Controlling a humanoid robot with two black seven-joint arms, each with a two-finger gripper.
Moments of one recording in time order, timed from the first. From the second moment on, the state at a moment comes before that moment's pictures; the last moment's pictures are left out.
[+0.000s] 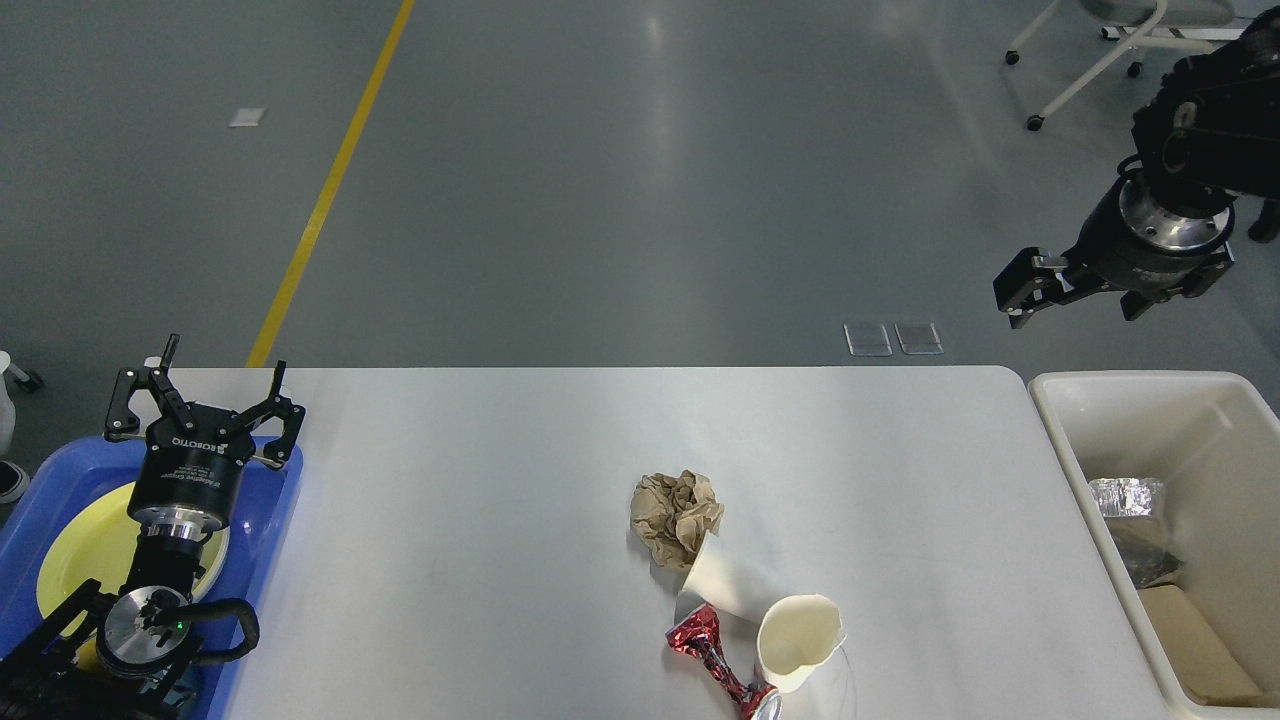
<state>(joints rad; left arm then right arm) -0.28 0.28 -1.23 -0.77 -0.05 -0.60 -0.34 2.00 -0.40 -1.18 1.04 -0.40 0.82 -0.11</state>
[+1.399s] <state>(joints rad) -0.28 0.28 -1.23 -0.77 -0.05 -0.60 -0.34 2.17 -0.25 -1.17 1.64 0.01 0.64 -0.12</state>
